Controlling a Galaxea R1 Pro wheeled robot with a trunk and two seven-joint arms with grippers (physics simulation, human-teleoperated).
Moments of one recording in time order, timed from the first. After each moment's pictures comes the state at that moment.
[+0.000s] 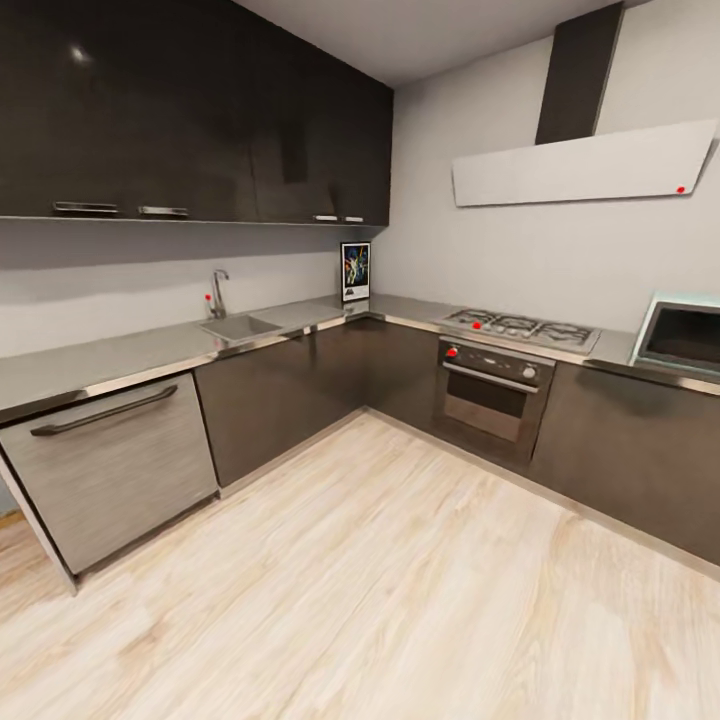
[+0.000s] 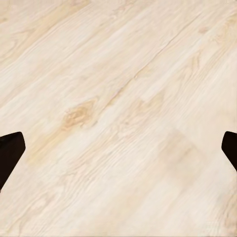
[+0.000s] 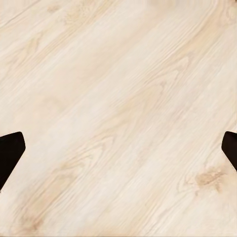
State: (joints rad) left arm 0.06 -0.05 0.05 -0.68 -0.01 -0.21 0.00; right arm -0.07 -0.10 0.00 -0.53 0.01 -0.17 0.00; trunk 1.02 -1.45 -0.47
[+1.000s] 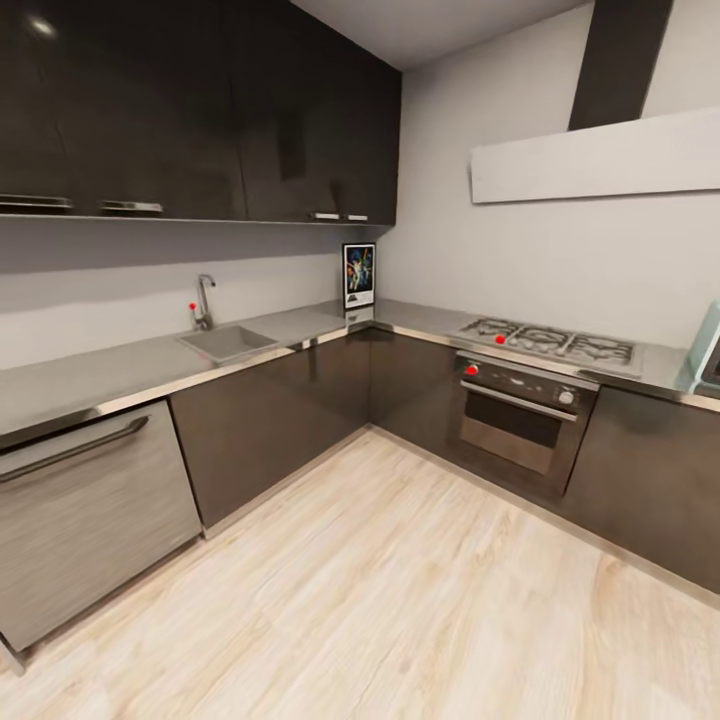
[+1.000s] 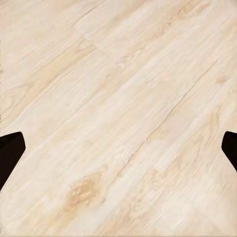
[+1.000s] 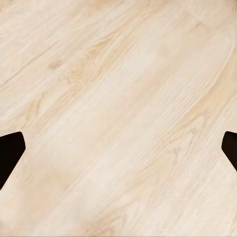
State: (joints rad) left arm 0.06 -0.04 0.04 -0.68 -0.01 -0.21 0.00; right arm -0.07 -0.10 0.00 -0.53 0.01 -0.17 0.00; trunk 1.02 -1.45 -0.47
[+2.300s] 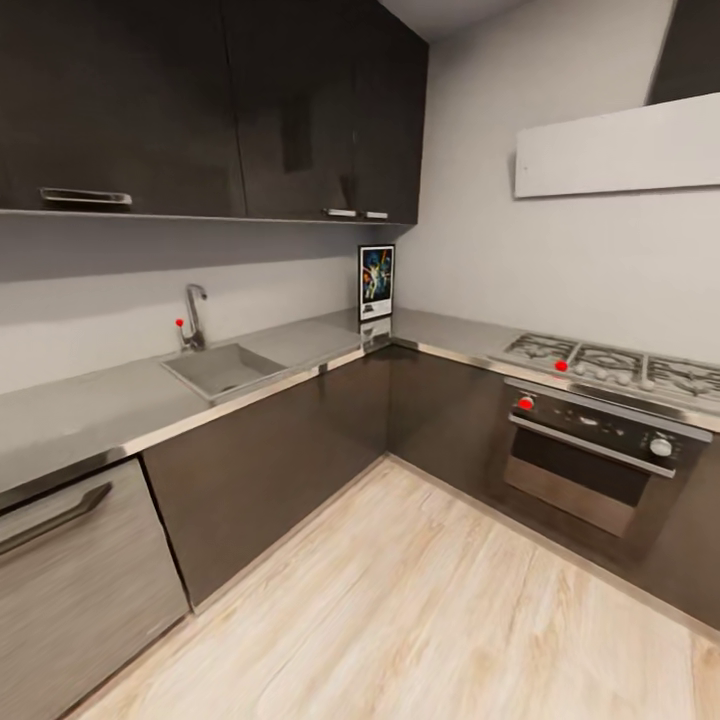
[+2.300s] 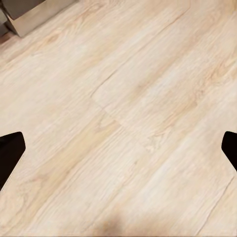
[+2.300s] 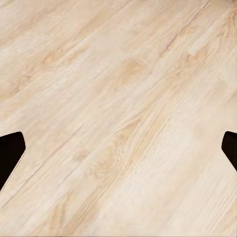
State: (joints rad) left arm 0.06 -0.04 0.04 -0.68 -0.01 -0.21 0.00; right arm -0.07 -0.10 0.00 -0.53 0.01 -0.17 0.00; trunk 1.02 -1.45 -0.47
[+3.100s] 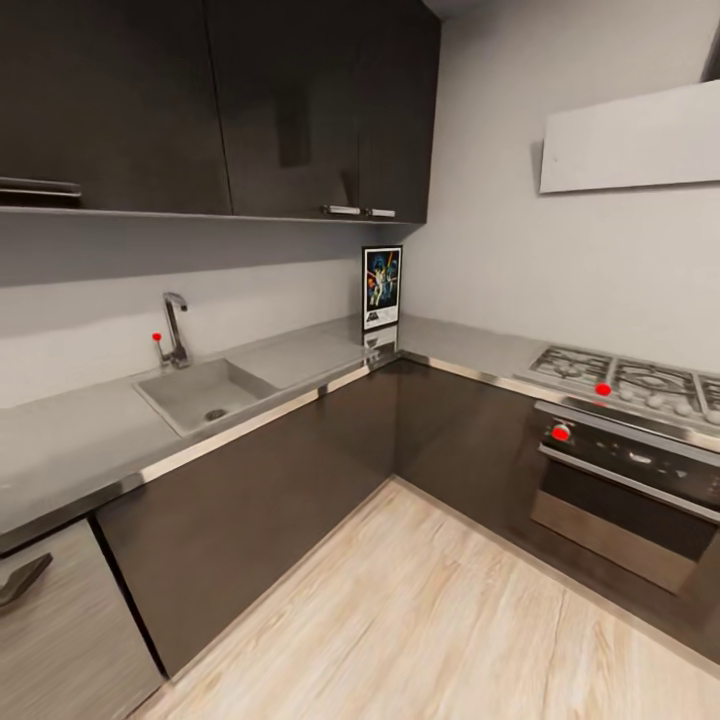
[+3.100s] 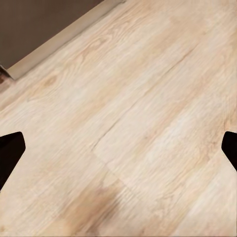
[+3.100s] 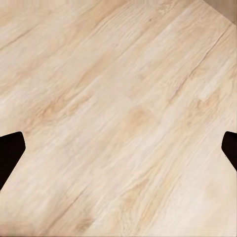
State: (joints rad) left arm 0.06 -0.04 0.04 -0.68 -0.01 -0.21 0.00; right arm -0.07 -0.10 0.00 -0.53 0.01 -0.17 0.00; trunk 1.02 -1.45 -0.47
